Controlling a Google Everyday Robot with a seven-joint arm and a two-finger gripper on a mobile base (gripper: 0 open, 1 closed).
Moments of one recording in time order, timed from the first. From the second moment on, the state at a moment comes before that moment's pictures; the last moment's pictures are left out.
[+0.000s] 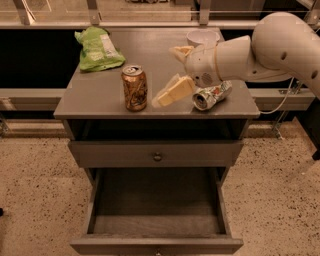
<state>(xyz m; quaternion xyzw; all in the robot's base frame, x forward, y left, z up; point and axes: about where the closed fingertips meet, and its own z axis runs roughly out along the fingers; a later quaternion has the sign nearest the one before) 0.610 -0.014 0.932 -0.56 0.63 0.22 0.49</state>
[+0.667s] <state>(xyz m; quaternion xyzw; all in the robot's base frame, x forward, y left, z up) 0.638 0.061 0.931 -0.56 0.60 0.29 0.49</state>
